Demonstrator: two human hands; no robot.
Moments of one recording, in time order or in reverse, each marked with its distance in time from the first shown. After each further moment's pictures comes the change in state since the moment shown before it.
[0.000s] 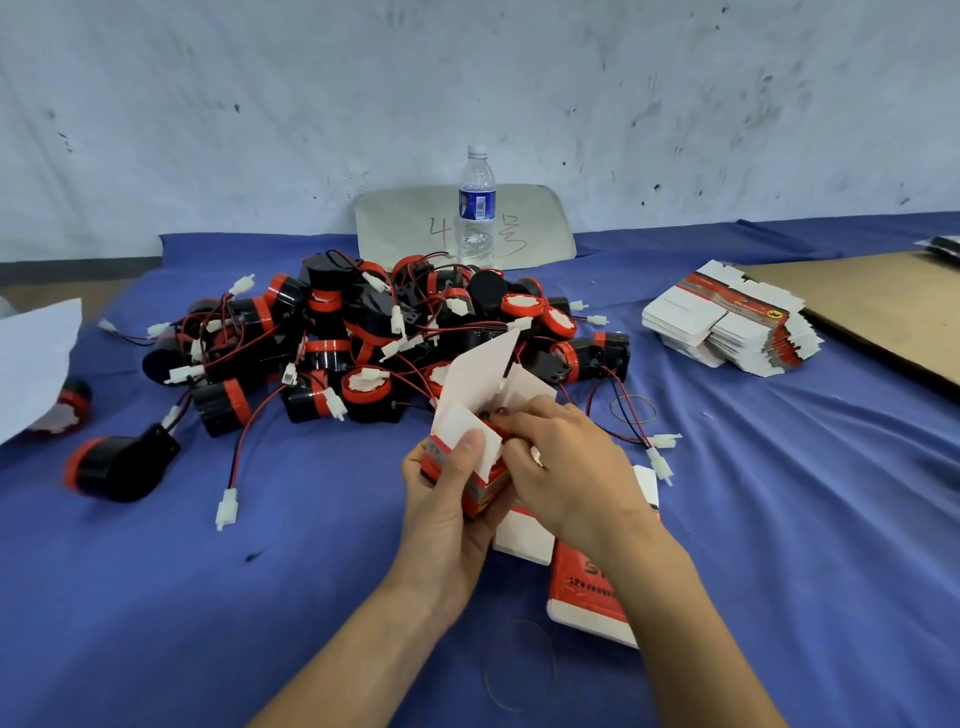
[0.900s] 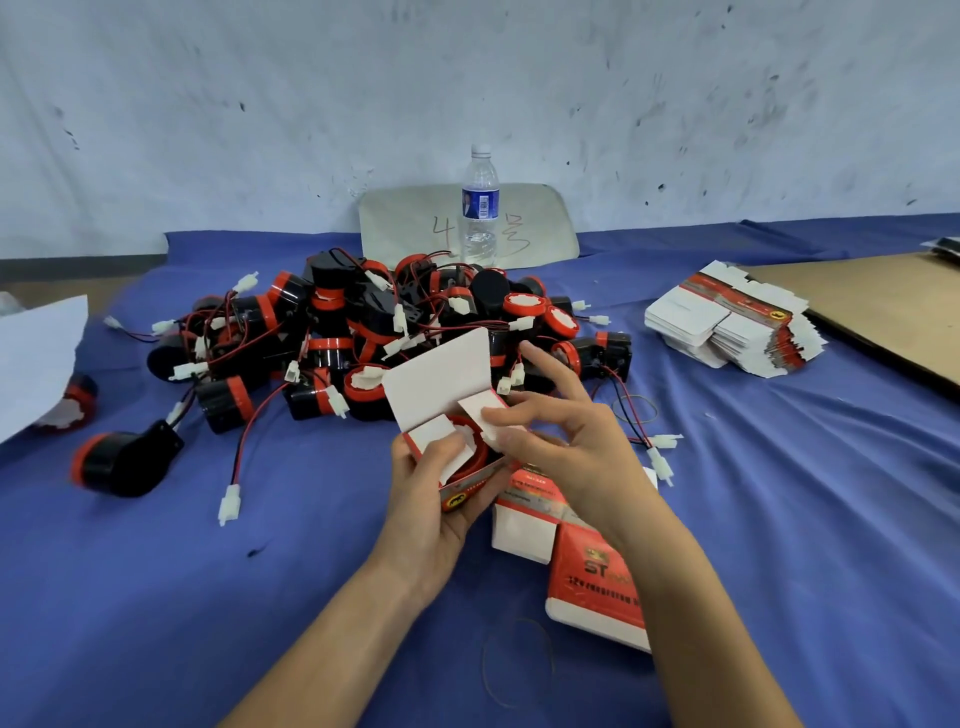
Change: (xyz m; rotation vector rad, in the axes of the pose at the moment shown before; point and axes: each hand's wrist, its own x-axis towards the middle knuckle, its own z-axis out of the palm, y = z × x) left_hand 0.006 0.013 -0.007 0.023 -0.009 -0.010; right_hand 0.002 0.013 -0.003 0.899 0.000 0.008
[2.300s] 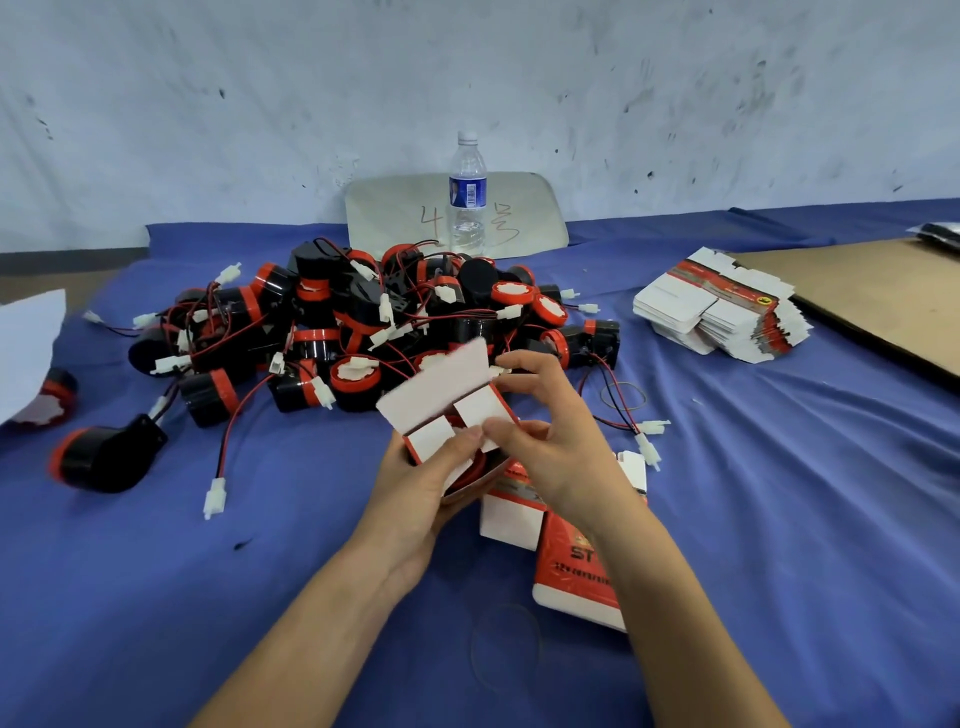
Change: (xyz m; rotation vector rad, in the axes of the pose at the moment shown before) left_hand 0.005 0.001 -0.008 0.453 -0.059 0.041; right_hand -0.004 0.004 0.006 -0.031 0.033 0.008
